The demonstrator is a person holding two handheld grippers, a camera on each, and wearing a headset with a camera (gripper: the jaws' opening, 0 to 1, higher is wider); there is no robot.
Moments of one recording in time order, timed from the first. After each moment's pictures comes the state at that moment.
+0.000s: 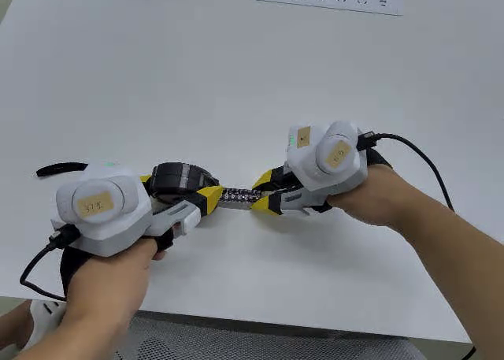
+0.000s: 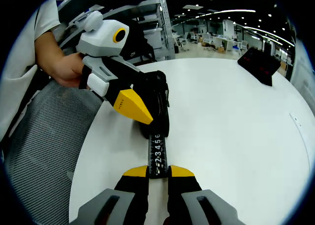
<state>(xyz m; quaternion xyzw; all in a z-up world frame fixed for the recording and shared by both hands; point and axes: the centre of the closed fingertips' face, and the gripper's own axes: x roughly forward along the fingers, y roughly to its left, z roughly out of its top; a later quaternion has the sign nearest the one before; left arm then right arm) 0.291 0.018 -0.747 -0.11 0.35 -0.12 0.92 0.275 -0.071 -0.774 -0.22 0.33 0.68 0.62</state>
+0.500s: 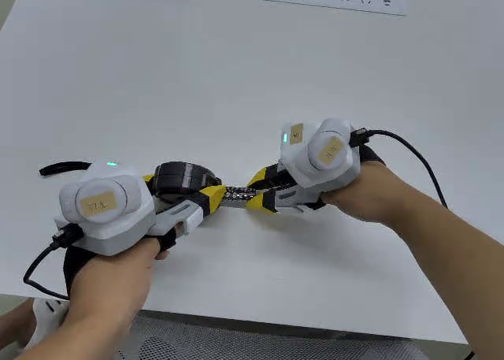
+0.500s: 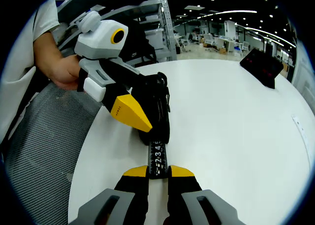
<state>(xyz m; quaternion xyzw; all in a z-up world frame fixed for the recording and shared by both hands) 0.292 0.019 -0.747 -0.11 0.35 -0.12 0.92 0.277 -0.059 -0.774 -0.22 0.33 0.68 0.61</state>
